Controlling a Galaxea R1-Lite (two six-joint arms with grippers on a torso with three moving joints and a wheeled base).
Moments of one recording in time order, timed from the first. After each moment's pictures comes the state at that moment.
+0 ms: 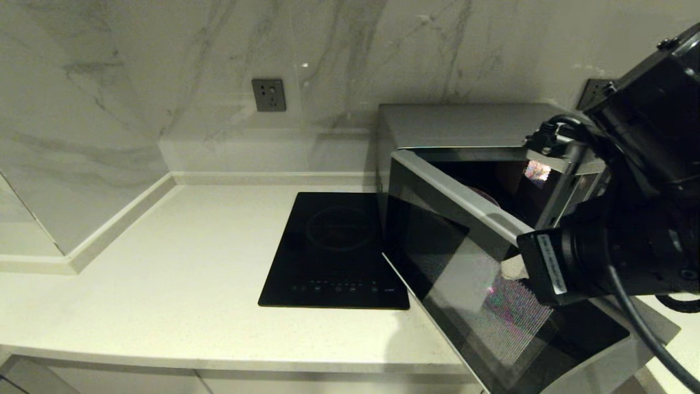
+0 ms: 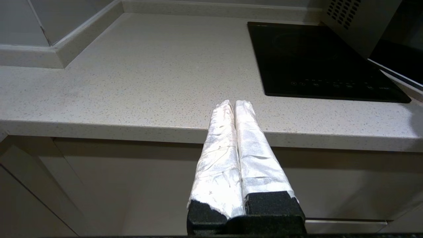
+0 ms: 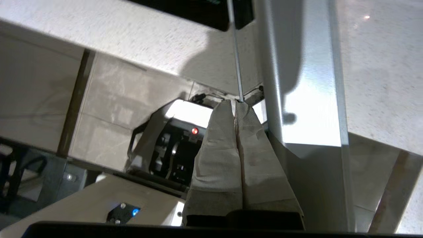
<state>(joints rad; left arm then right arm) 0.00 0.00 0.00 -0.01 0.01 -0.06 0.83 1.56 -1.57 0.91 -0.33 0.51</state>
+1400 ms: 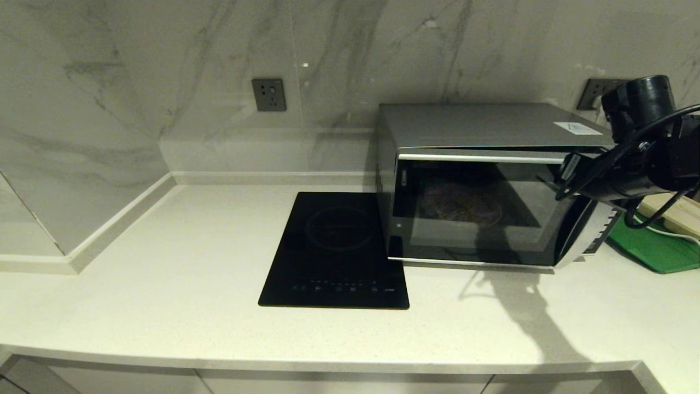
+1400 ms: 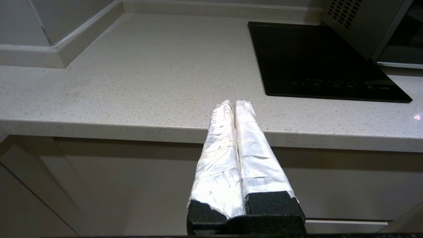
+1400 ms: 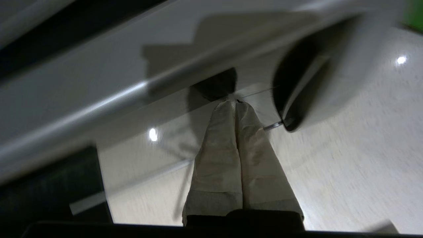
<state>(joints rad) 0.00 0.00 0.00 -0.01 0.01 -0.06 0.08 1.81 -1.50 0.29 -0.35 0.55</state>
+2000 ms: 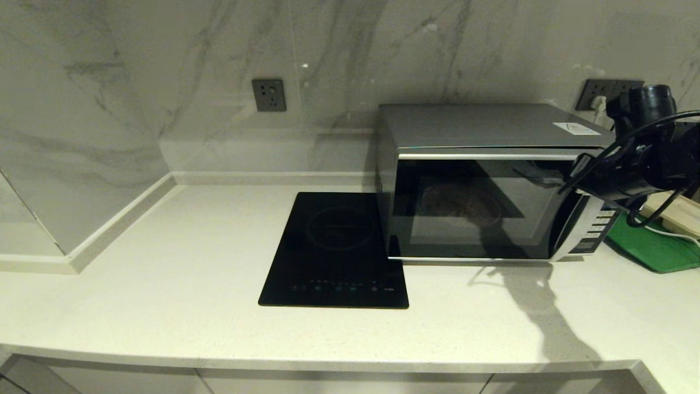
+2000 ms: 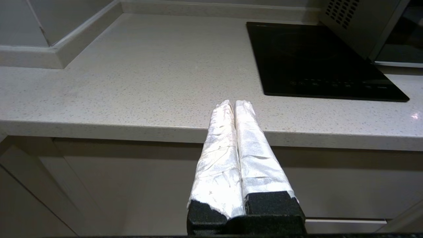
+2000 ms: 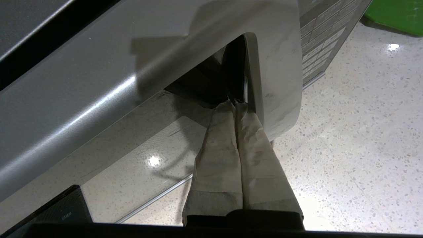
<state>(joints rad) 0.00 0.00 0.00 -0.01 0.01 -0.06 0.00 1.88 -1.53 0.25 -0.35 0.59</state>
